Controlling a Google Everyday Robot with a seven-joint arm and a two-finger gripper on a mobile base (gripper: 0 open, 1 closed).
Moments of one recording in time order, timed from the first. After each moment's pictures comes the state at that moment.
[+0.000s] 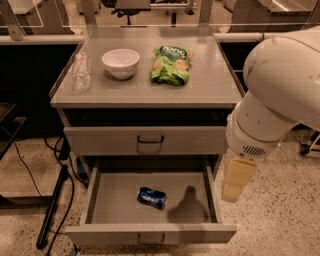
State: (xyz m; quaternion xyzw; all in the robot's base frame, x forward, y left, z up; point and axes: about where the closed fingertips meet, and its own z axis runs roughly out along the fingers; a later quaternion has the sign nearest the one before) arm 0.426 -0.162 0.843 -0.61 0.78 -0.07 0.11
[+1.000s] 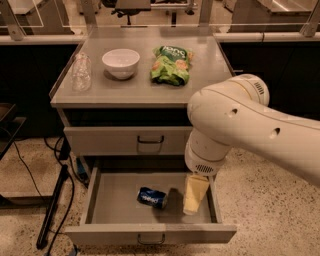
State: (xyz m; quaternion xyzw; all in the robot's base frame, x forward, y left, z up) arm 0.441 -0.090 0.748 -0.63 0.77 -0.01 0.09
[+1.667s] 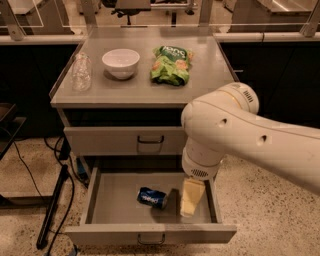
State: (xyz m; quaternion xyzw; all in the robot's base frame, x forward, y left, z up) arm 0.443 -0.090 0.729 -0.62 0.78 -0.02 0.08
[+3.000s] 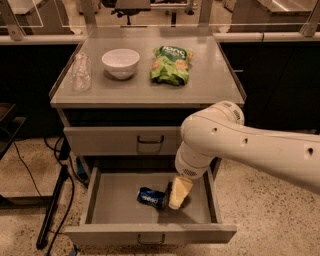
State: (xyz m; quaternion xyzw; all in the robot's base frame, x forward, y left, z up) arm 0.488 -0.071 0.669 -0.60 0.79 0.01 0.13
